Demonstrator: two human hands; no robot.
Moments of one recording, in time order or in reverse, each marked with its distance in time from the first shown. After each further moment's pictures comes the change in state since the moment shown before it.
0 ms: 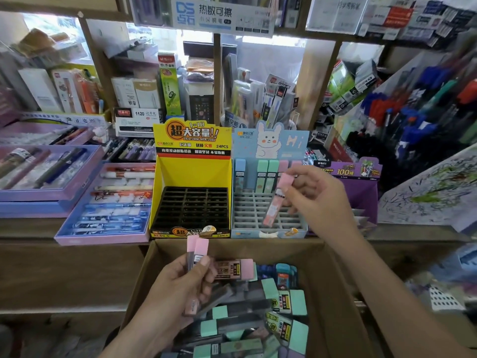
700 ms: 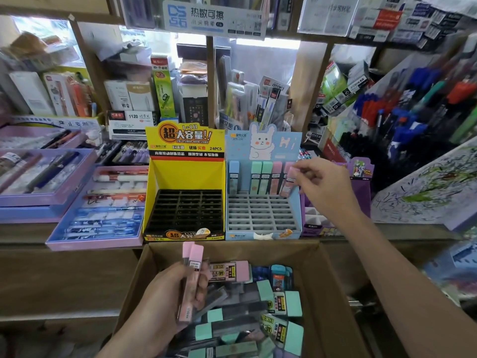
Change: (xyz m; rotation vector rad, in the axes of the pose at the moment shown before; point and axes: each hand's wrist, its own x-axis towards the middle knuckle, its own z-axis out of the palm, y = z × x) left_hand -0.004 0.011 0.012 -0.093 0.006 -0.159; right_hand 0.042 0.032 -0.034 -0.435 0.075 -0.163
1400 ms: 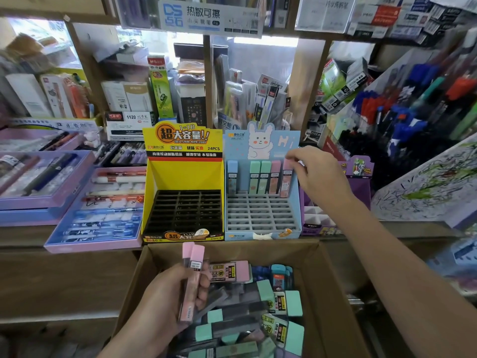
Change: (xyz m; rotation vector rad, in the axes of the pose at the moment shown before) left_hand 0.004 -0.003 -0.004 0.038 0.026 0.000; right_hand 0.024 -0.010 0.000 -0.392 -0.081 -0.149
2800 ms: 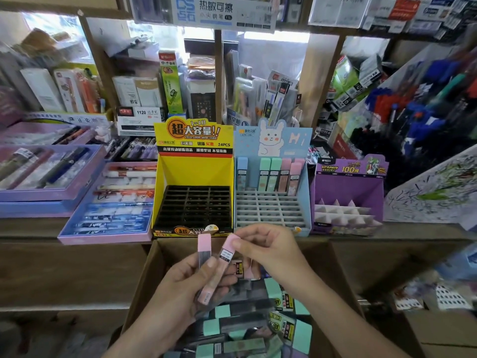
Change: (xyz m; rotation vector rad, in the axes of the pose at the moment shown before) left_hand 0.000 -0.007 -0.010 0.021 -0.123 0.089; right_hand -0.113 -0.103 0.058 1.223 -0.412 0.507
